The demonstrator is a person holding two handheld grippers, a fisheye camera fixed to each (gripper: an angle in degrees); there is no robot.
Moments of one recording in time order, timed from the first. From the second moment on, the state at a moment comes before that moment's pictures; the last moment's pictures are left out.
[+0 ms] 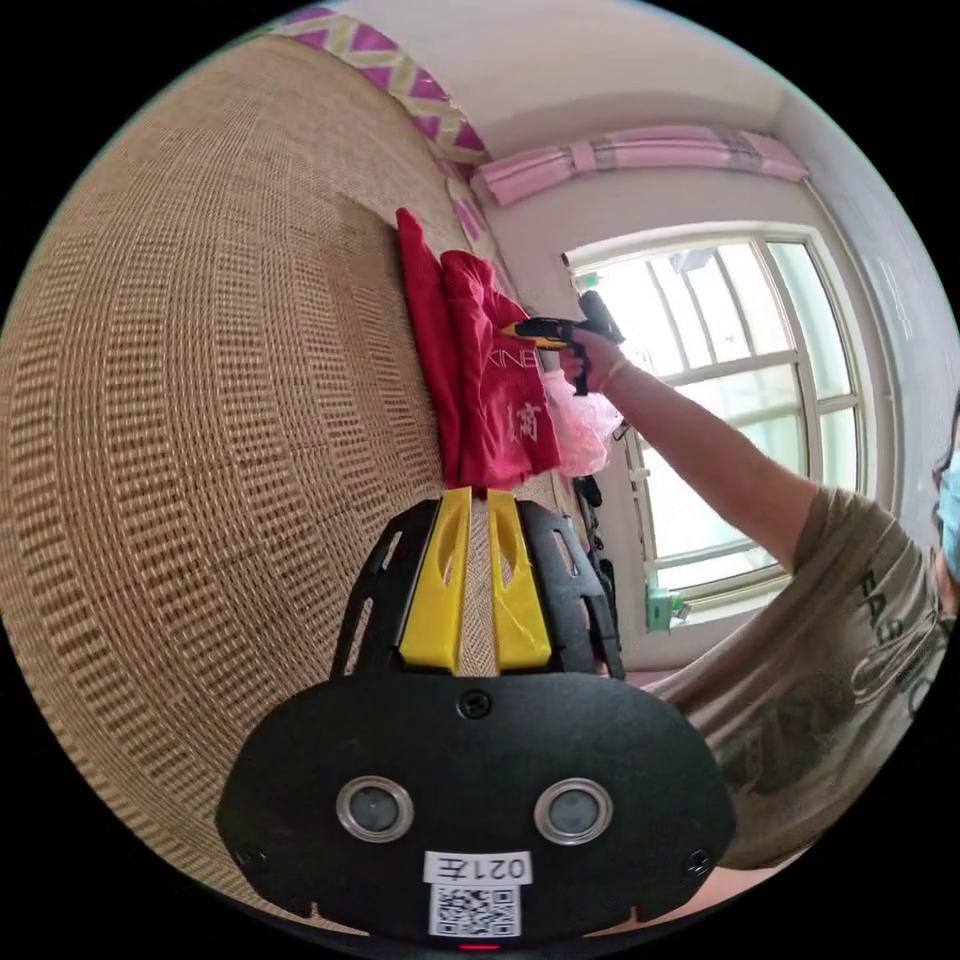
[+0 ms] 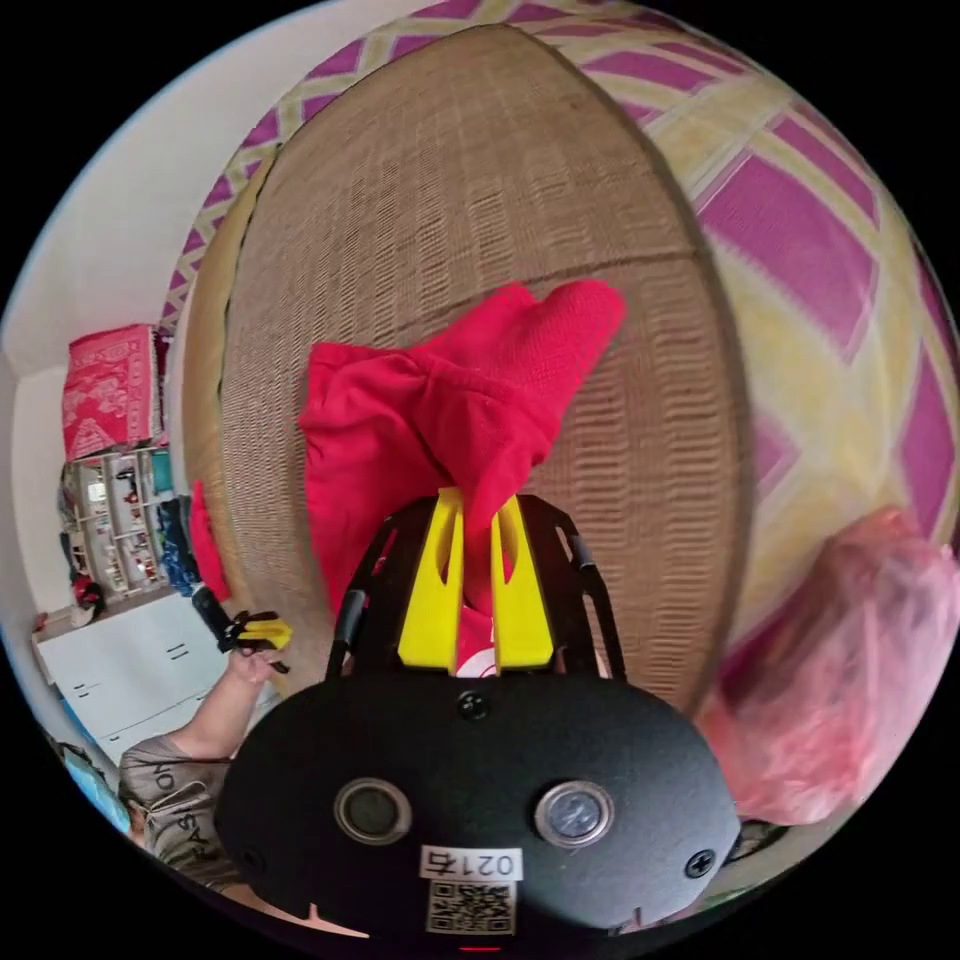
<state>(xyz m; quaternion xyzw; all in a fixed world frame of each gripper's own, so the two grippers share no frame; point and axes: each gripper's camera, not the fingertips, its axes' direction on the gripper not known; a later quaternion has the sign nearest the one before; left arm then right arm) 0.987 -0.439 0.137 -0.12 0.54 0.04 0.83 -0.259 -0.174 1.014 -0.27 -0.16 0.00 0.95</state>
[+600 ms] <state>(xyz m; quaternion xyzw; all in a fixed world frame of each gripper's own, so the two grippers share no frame) 0.849 -0.225 -0.004 -0.11 0.46 0.02 0.88 -0.114 -0.195 0.891 -0.23 -0.16 -0.14 0.95</state>
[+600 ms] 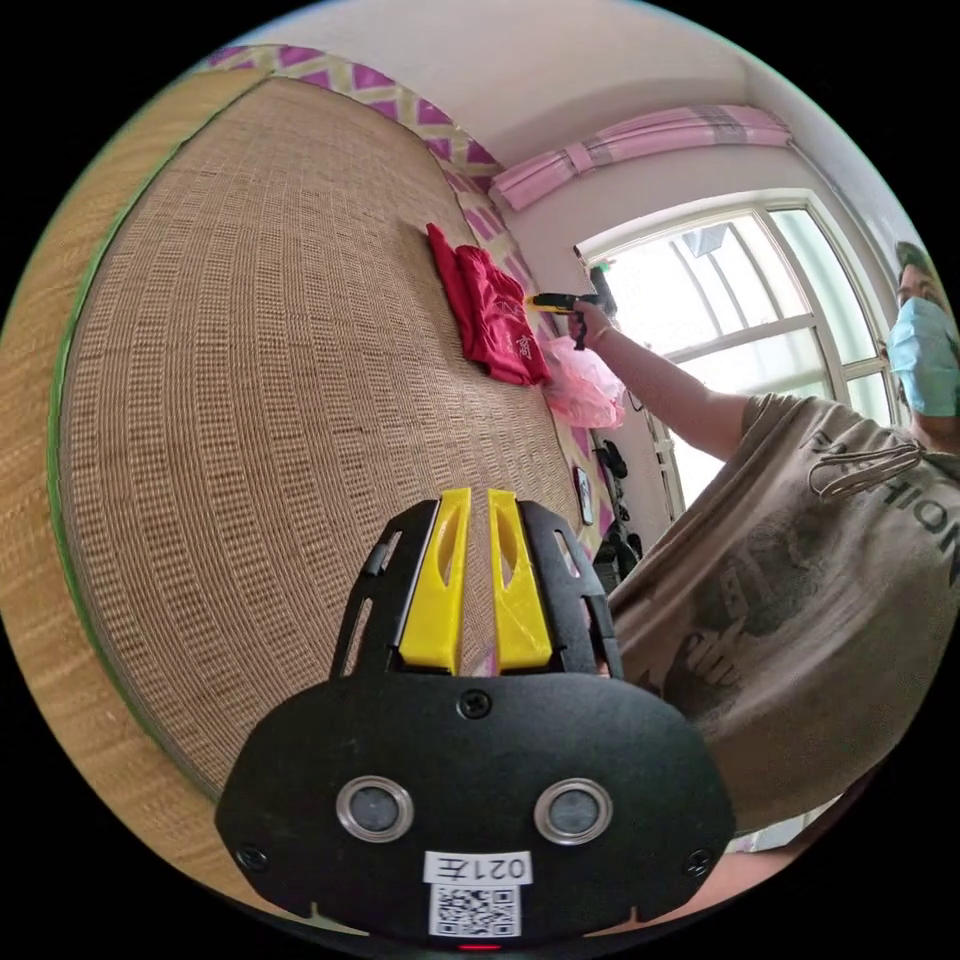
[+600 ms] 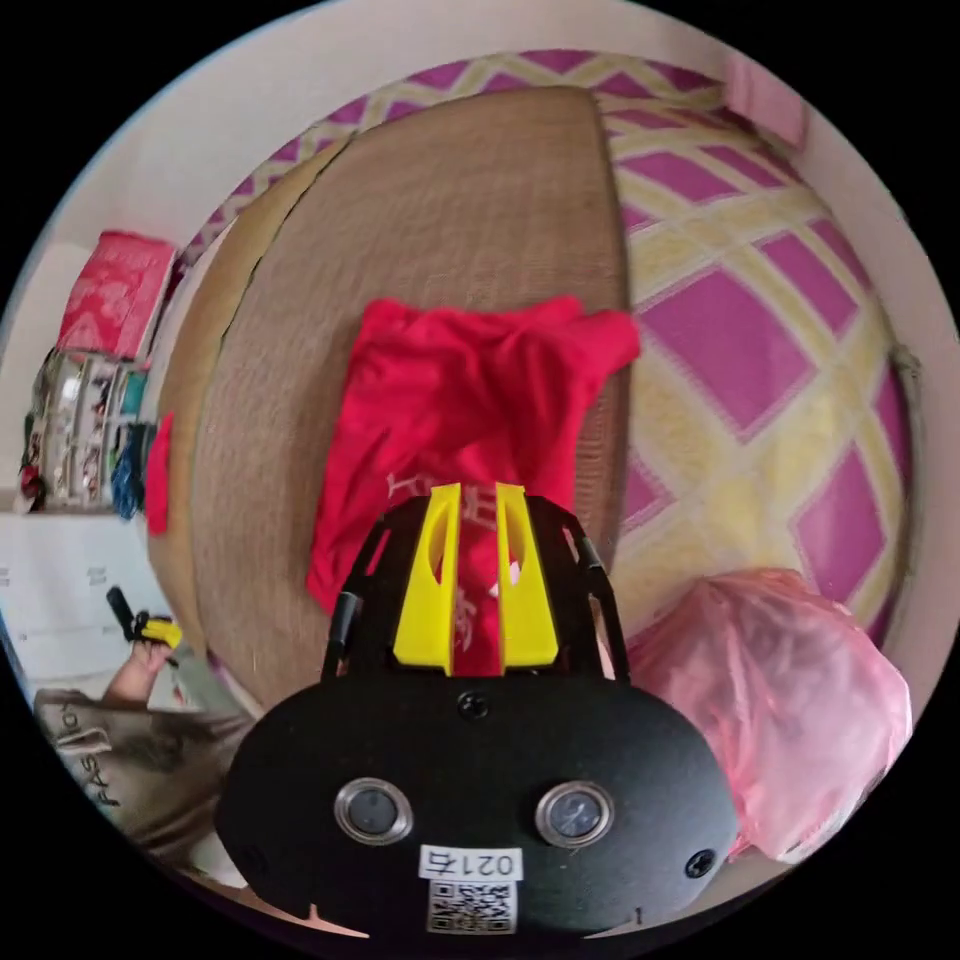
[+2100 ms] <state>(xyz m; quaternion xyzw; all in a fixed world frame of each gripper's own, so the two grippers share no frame) 0.301 0.180 -0.140 0.08 0.13 -0.10 0.98 -0.507 -0.159 0.390 -0.07 -0.21 -0.45 0.87</state>
